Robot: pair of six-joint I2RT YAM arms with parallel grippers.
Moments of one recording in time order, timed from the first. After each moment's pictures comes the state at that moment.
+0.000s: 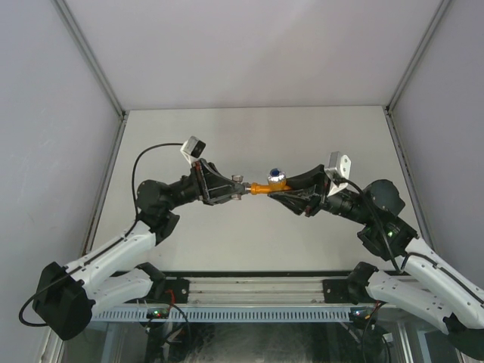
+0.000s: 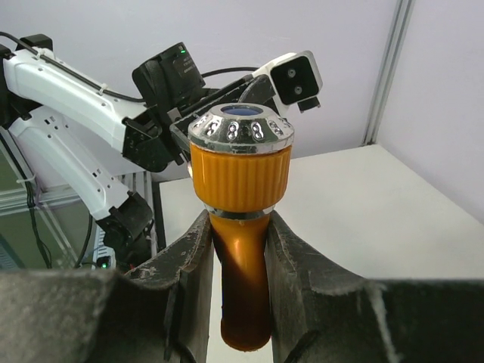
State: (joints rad) left arm -0.62 0.99 0.60 0.90 0.73 -1.63; right arm 0.80 0.73 0.84 0.12 -0.47 0.13
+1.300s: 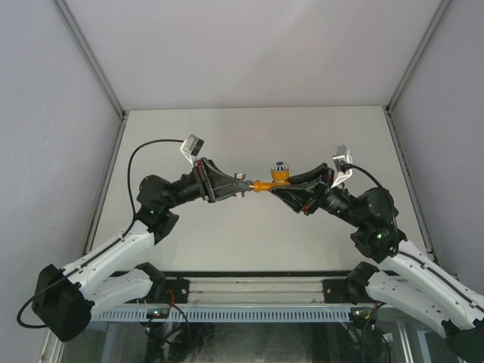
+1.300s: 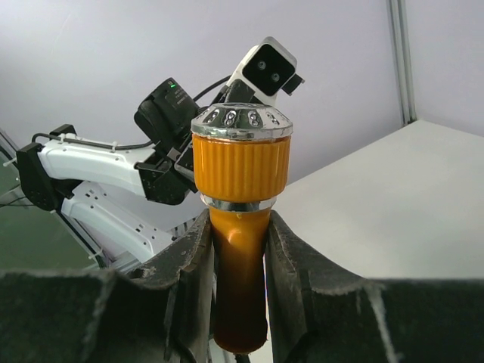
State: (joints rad) left arm -0.62 0.98 0.64 0.75 0.68 -1.41; right arm 0.75 0.71 0.67 0.35 -0.40 0.53
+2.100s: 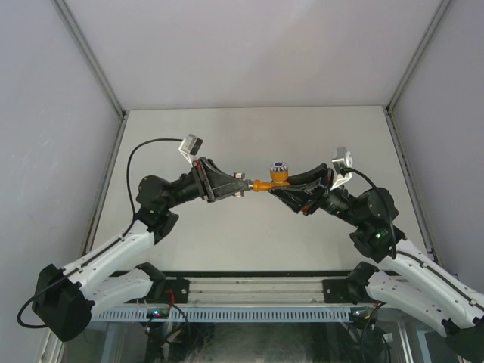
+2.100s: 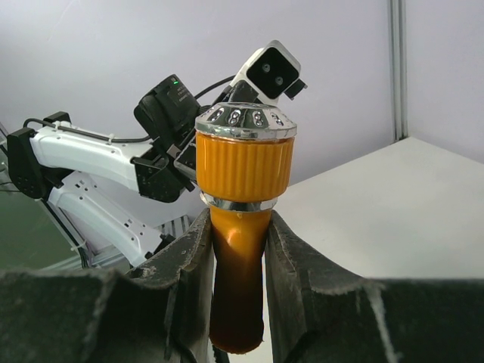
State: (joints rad) left arm -0.62 0.98 0.64 0.77 0.69 -1.40; right arm 0.76 0.71 0.67 0.37 -0.41 0.45
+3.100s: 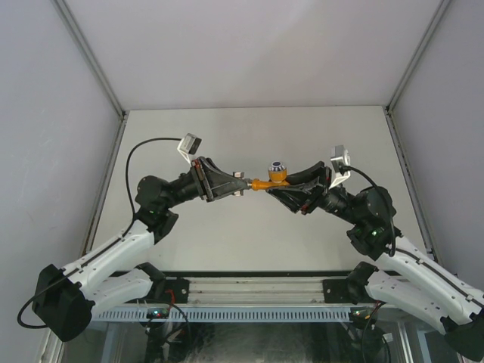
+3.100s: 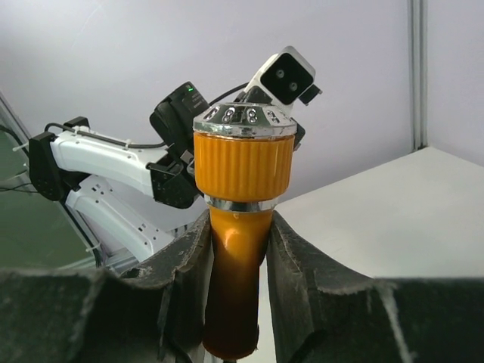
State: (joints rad) left arm -0.62 0.98 0.64 0.79 0.69 -1.40; right arm 0.76 0.75 0.67 0.45 -0.44 0.49
